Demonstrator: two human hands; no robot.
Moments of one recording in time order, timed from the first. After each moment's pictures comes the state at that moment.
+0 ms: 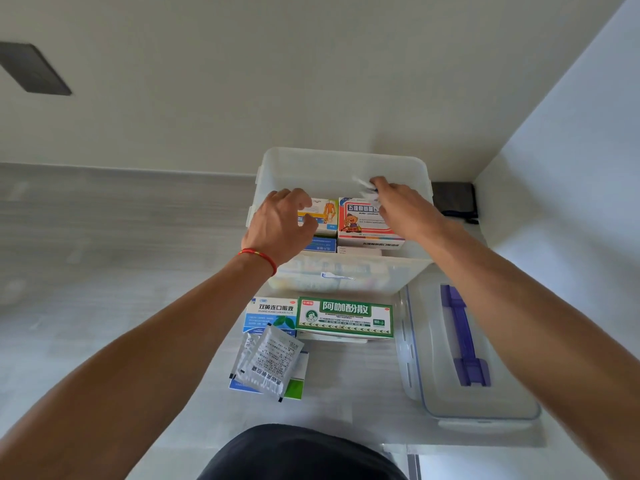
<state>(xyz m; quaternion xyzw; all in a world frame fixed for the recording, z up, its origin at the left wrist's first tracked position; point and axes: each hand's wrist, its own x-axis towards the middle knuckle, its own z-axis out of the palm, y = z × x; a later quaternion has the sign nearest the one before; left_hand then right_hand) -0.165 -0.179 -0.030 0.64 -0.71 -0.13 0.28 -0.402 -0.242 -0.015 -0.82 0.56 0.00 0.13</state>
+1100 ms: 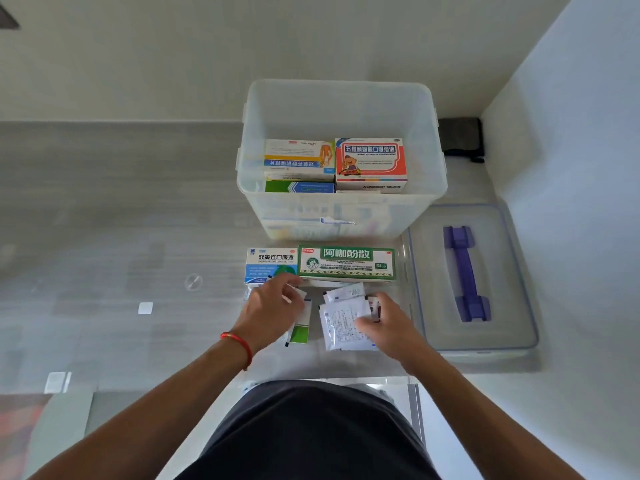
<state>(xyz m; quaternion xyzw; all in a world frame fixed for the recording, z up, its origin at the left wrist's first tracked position) -0.164 -0.008 -0.103 0.71 -0.53 -0.44 0.14 -0.392 0.011 -0.126 -0.48 0.68 -0.07 0.55</state>
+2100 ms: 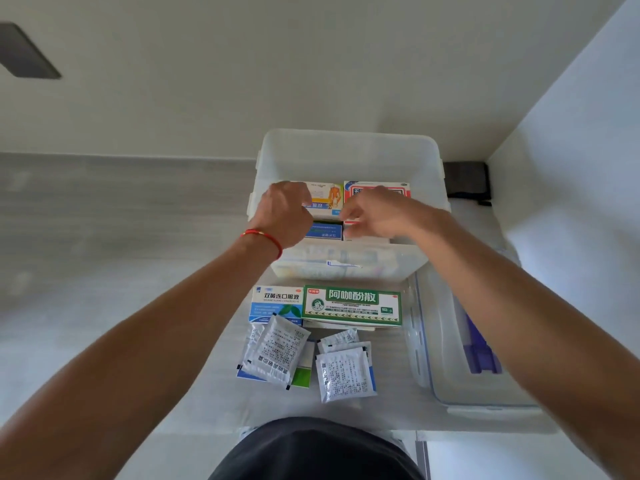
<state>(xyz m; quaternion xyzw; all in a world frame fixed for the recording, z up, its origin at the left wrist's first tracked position) -0.167 -0.189 -0.026 0.70 -0.65 -0.22 0.18 -0.362 -0.235 -0.021 -0.81 0.50 0.10 0.29</state>
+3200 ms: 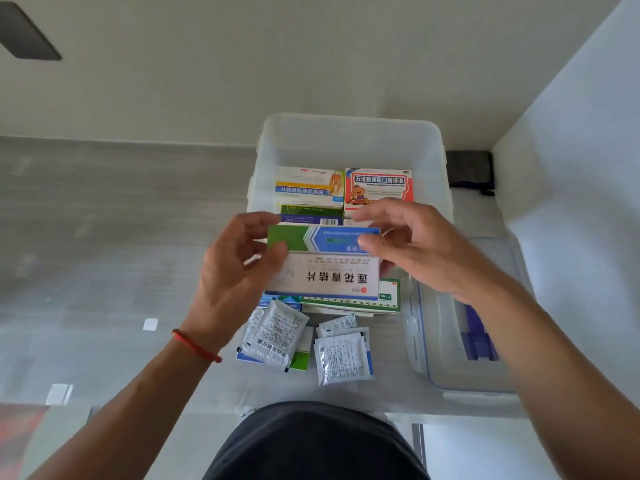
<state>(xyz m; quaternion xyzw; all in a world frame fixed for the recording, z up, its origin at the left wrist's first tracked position) -0.139 -0.052 -0.011 0.56 -0.49 -0.45 0.51 -0.404 -0.119 0.022 -0.66 0.46 -0.21 0.55</state>
